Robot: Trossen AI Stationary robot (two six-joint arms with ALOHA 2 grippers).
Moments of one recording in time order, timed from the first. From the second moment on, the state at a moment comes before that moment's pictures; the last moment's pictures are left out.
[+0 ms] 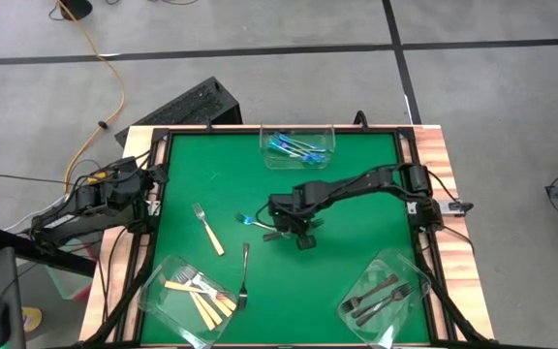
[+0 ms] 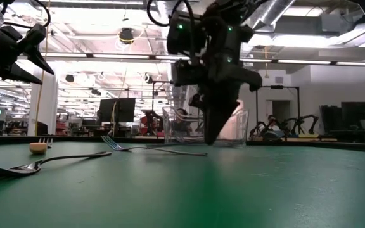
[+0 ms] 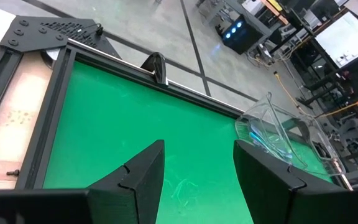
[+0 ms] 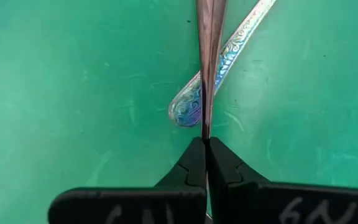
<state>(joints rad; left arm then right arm) 0.29 0.03 0.44 -0.98 -0.73 -1.11 0.01 2.05 1.50 -0.79 -0.13 -0.23</state>
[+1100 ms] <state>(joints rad) 0.29 0.03 0.44 -0.98 -0.72 -1.10 0.42 1.58 1.63 -1.33 0.19 0.37</state>
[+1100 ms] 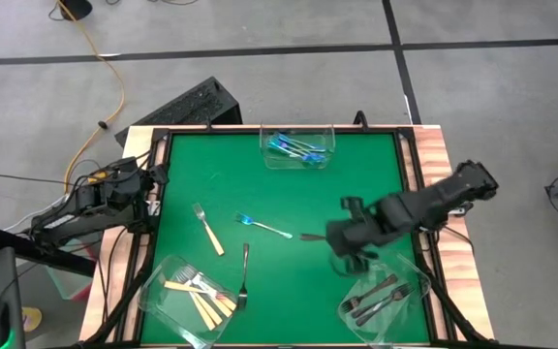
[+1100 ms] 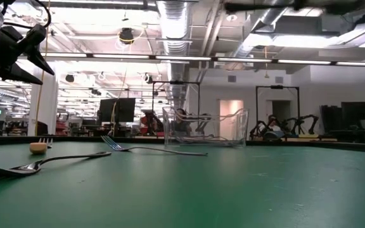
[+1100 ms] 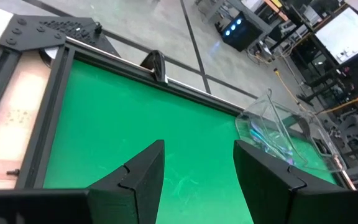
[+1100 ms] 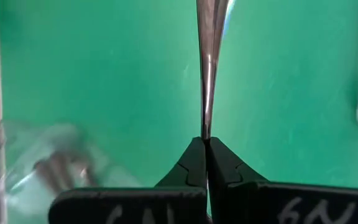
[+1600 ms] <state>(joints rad) 0.29 0.03 0.44 -0.98 -0.73 -1.10 0.97 1.57 1.56 -1.57 0.22 0.81</state>
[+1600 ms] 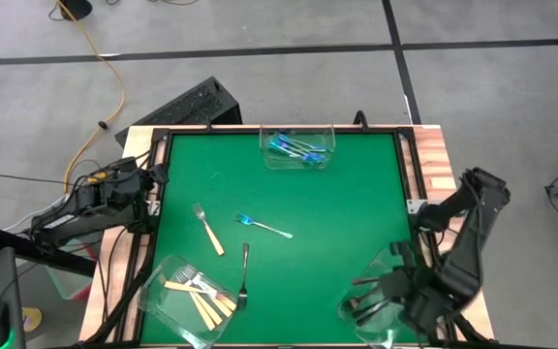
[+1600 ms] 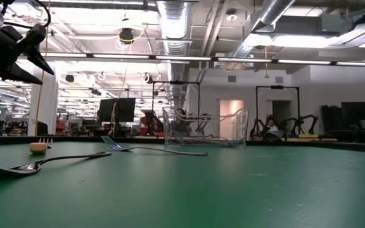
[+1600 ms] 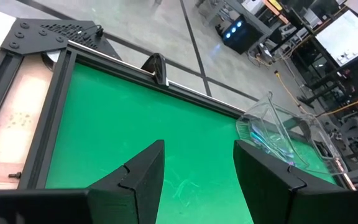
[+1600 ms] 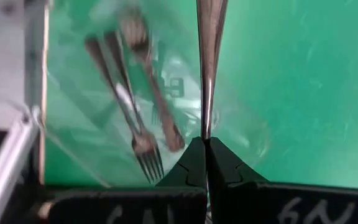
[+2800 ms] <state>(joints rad) 0.29 0.03 0.44 -0.98 -0.73 -1.10 0.99 1.57 1.01 -0.90 0.02 0.30</state>
